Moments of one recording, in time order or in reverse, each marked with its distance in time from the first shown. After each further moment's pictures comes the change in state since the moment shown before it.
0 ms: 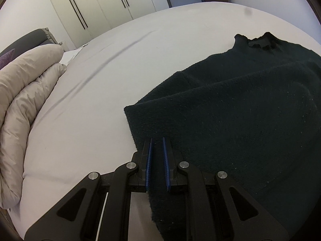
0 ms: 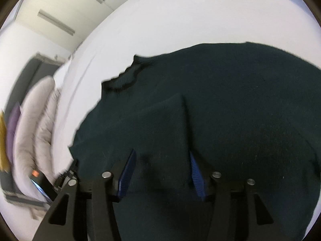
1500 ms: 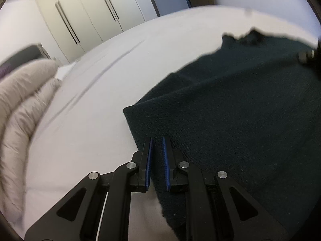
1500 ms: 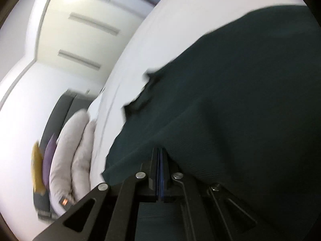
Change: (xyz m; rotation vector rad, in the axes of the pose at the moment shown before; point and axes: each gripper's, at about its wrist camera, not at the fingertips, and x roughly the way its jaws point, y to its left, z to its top) left arm -0.012 0.008 -0.013 0.045 -0.079 -0.077; right arm 0.026 -0.058 0.003 0.215 -0.208 0.348
